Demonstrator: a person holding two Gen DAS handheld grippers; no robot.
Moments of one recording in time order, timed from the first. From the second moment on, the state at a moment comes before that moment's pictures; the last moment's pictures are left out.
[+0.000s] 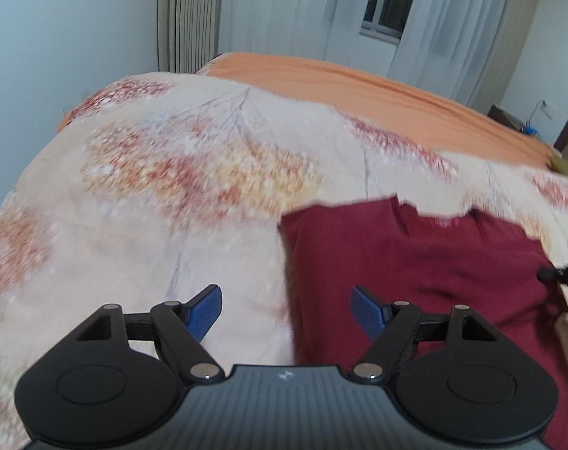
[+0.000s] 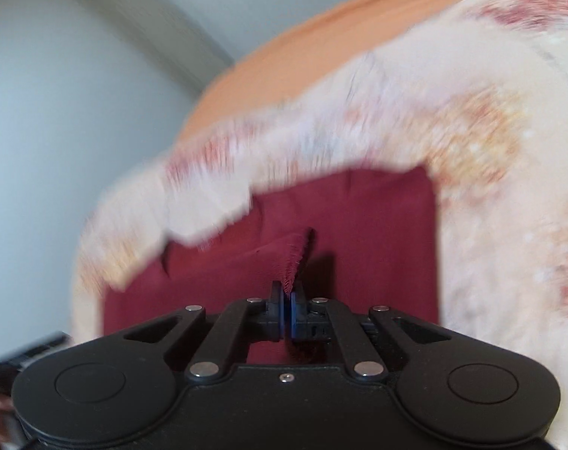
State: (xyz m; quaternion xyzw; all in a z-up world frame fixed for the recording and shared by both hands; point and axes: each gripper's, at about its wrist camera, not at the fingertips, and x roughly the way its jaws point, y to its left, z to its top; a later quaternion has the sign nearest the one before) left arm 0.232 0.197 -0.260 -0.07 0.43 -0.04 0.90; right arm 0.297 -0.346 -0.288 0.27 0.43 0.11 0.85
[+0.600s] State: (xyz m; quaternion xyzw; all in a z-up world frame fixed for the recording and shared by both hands) left arm 0.355 0.172 -0.328 -0.16 0.48 -0.09 0.86; right arm 0.277 -0.389 -0.284 0.27 0.46 0.09 0.84
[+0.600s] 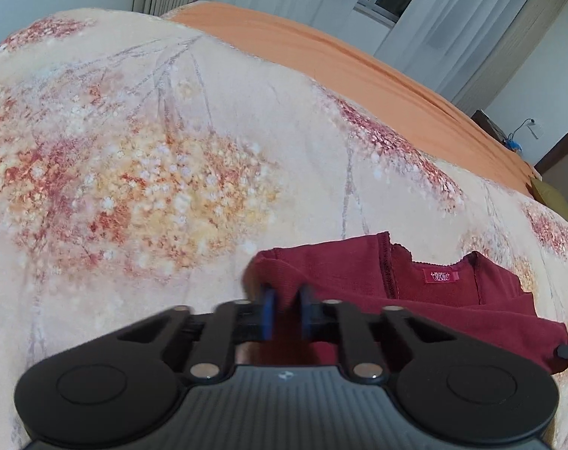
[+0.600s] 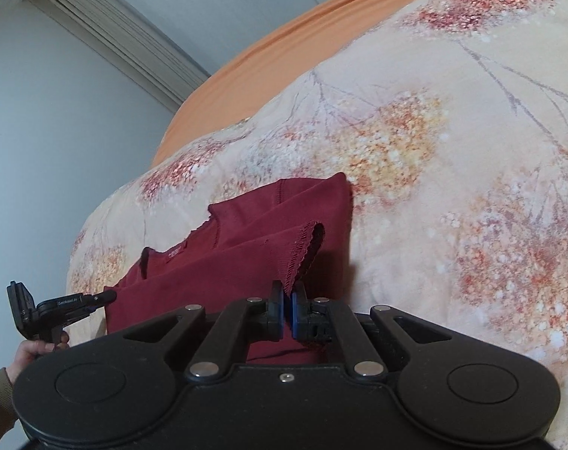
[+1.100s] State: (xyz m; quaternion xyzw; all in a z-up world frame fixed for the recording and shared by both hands) left arm 0.339 0.209 -0.310 -0.16 0.50 -0.09 0.85; right arm 0.309 -0.379 -0.309 0.31 0.48 0.08 0.82
